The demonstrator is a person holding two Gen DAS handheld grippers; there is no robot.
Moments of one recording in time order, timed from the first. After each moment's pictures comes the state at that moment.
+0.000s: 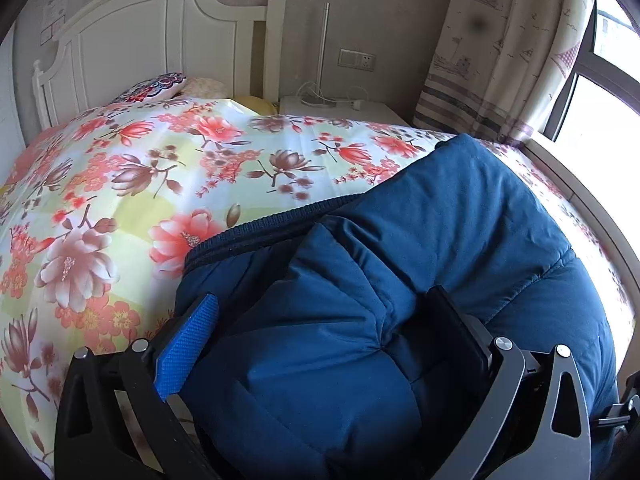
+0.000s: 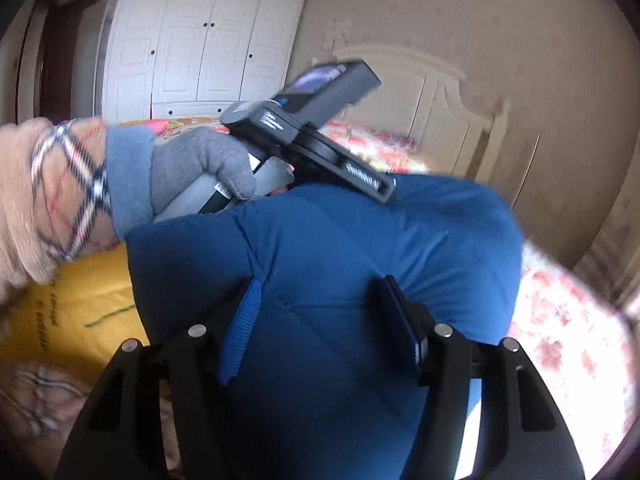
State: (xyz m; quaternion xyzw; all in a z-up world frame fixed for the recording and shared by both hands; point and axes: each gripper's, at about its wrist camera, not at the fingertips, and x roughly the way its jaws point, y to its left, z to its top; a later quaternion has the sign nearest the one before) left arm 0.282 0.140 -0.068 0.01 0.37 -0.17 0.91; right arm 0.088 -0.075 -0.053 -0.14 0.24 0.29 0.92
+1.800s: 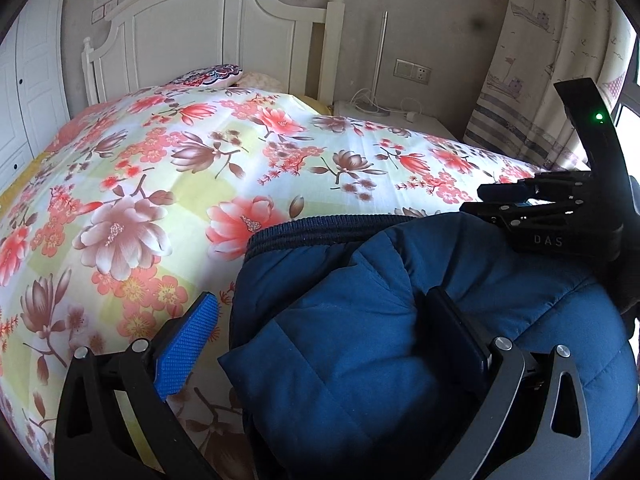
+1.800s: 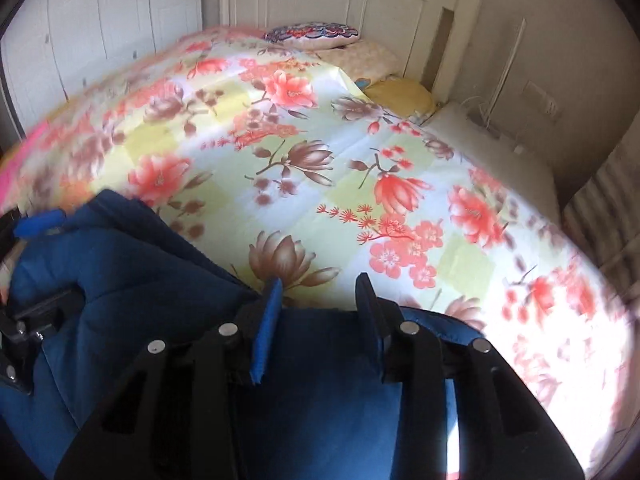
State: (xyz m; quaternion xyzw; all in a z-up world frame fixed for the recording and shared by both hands) left arm 0.282 0.162 -0.073 -0.01 0.37 -0.08 0.93; right arm 0.413 -0.095 -0.055 -0.15 0.42 0.19 0.87
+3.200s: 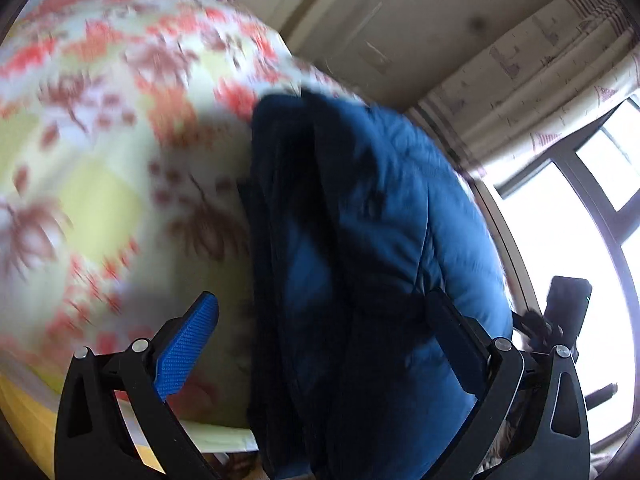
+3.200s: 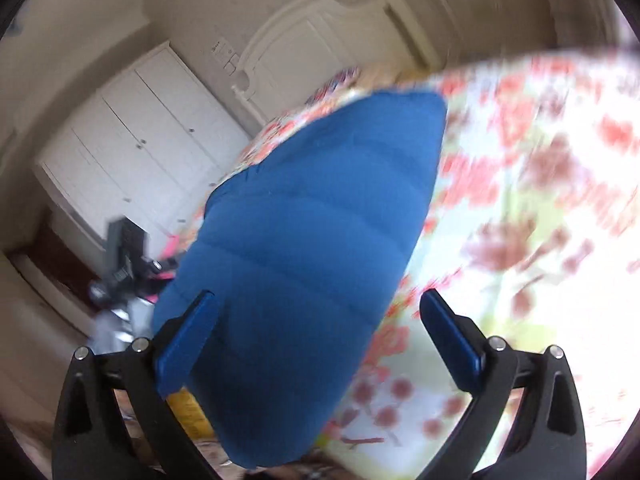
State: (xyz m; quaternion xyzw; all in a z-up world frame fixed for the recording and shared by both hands) left arm 0.166 0.232 -0.087 -0.21 0.44 -0.23 0.84; right arm 0.156 -0.246 -0.077 0.24 0.37 0.31 0.84
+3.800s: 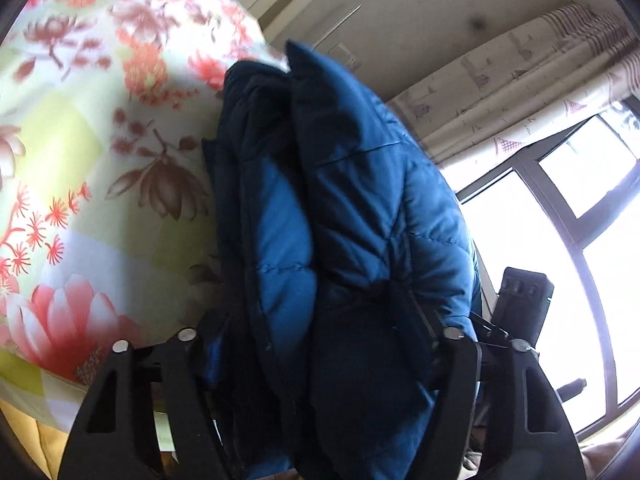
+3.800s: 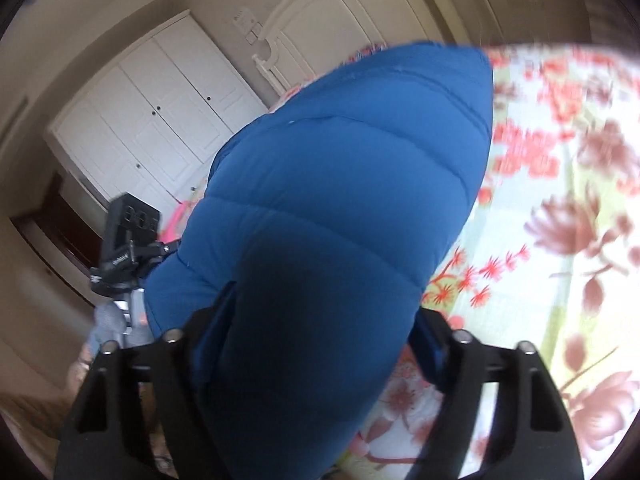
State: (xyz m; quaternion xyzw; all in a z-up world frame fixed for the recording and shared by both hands) left arm 0.145 0.220 -0.109 -0.26 0.40 -0.28 0.83; right arm 0.141 -0.197 -0.078 0.16 0.36 0.34 0.85
